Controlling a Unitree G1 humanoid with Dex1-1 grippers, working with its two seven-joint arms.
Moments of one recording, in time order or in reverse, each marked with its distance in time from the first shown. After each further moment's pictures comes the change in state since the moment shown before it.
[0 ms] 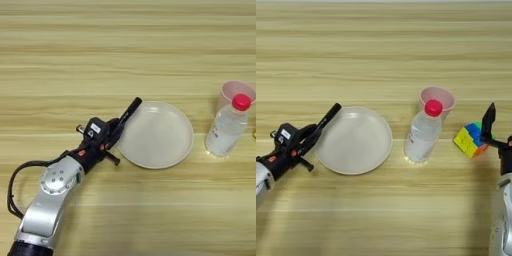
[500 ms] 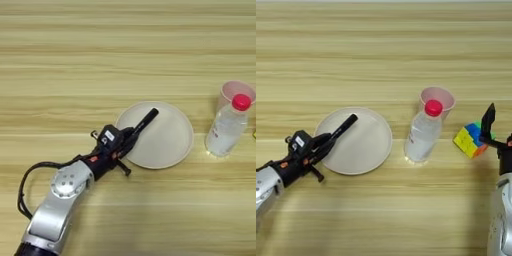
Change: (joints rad) left arm -0.012 -0.001 -0.070 0.010 0.006 0.014 -0.030; right arm 0.000 0.003 0.003 -0.002 0.000 0.000 -0.008
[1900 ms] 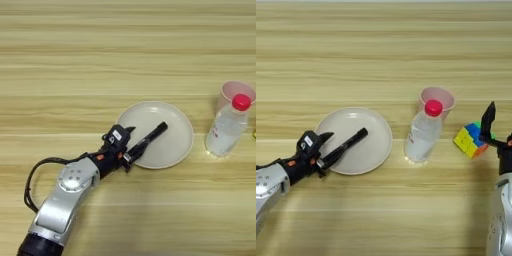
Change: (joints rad) left arm -0.050 -0.004 -0.027 0.065 0.007 0.027 -0.015; right arm 0.006 0.012 0.001 -0.028 -0.008 0.000 -0.003
